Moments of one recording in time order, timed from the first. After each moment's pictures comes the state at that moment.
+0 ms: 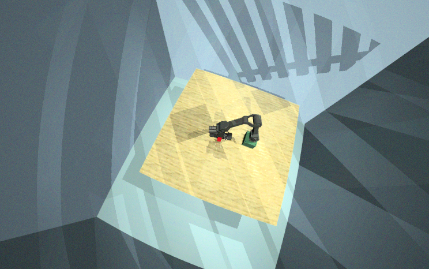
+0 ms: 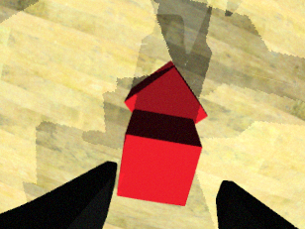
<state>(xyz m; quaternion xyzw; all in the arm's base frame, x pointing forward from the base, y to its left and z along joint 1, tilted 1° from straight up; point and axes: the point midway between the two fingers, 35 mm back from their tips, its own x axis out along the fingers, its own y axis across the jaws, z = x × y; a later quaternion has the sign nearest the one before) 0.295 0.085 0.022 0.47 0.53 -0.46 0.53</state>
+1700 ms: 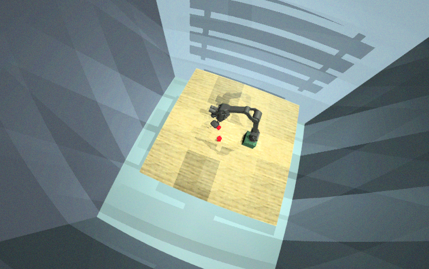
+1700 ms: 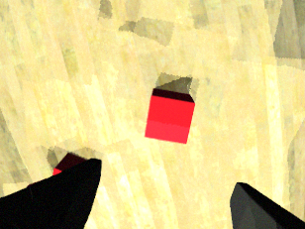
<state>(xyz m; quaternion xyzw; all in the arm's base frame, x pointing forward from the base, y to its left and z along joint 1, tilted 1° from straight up) 0.339 -0.034 0.070 0.16 0.67 -0.16 0.70</state>
